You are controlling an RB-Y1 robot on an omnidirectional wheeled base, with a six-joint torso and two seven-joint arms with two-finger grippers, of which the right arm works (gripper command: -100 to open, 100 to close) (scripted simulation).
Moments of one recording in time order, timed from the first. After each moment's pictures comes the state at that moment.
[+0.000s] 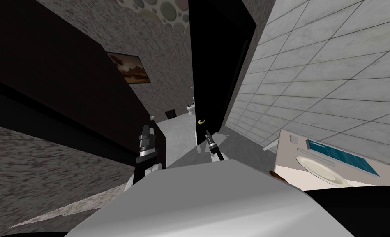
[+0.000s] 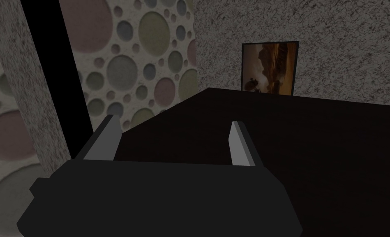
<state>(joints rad) 0.03 -0.09 0.22 -1.03 -0.08 -0.74 0.02</state>
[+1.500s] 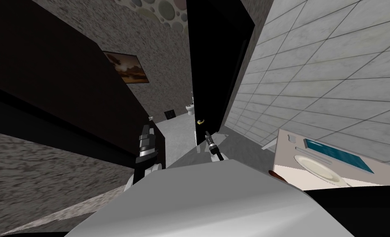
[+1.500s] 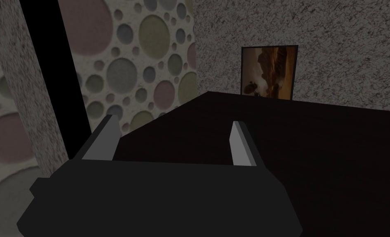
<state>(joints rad) 0.03 -0.09 0.23 -1.01 -0.08 -0.74 0.01</state>
